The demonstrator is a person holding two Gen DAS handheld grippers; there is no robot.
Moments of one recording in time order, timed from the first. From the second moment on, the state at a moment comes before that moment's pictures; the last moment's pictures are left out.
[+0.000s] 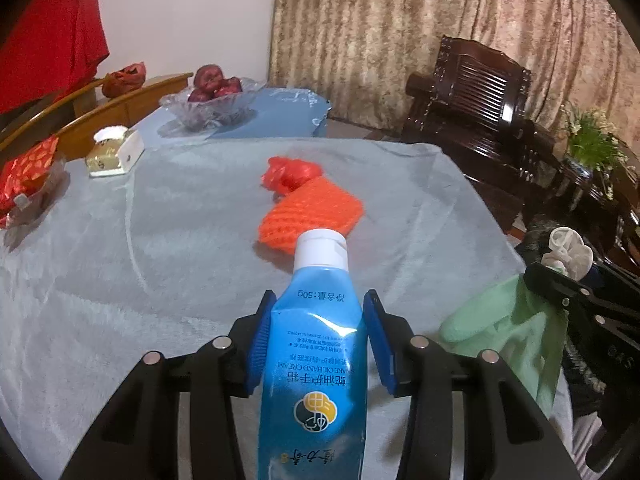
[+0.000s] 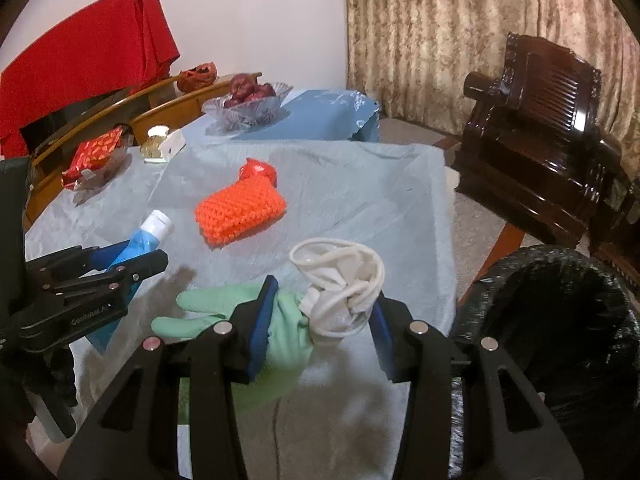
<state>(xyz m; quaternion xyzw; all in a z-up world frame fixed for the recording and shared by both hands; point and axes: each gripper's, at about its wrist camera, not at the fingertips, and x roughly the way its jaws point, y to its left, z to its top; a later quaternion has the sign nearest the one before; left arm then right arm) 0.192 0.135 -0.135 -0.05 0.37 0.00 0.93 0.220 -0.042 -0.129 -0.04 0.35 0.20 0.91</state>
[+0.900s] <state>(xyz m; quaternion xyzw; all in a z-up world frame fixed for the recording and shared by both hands) 0.203 -0.026 -0.069 -0.01 0.31 -0.13 0.94 0.180 -0.215 -0.072 0.00 0.29 0.06 0.96</state>
